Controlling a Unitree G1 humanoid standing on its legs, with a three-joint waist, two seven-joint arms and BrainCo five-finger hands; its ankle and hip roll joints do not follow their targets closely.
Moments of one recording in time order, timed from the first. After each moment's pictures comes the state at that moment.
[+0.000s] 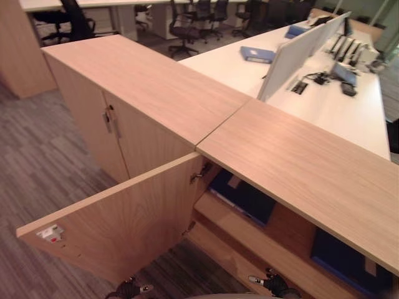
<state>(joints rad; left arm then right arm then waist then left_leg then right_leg) -0.03 0.30 -0.16 1.25 -0.02 -0.08 0.04 0.06 -0.19 0.24 1.07 0.14 -0.06 -0.09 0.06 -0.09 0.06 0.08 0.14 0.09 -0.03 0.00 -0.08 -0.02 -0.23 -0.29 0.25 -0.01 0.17</state>
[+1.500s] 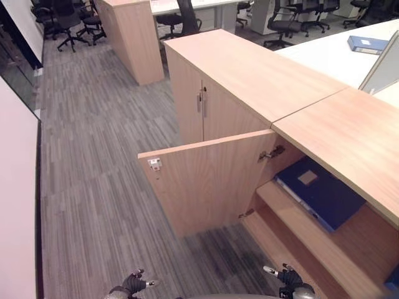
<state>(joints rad) 0.04 0.32 -0.23 1.15 -0.05 -0.07 -0.02 0.02 -0.22 0.12 1.11 0.22 -0.05 -0.12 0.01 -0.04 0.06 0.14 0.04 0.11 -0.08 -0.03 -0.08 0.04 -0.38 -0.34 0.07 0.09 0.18</state>
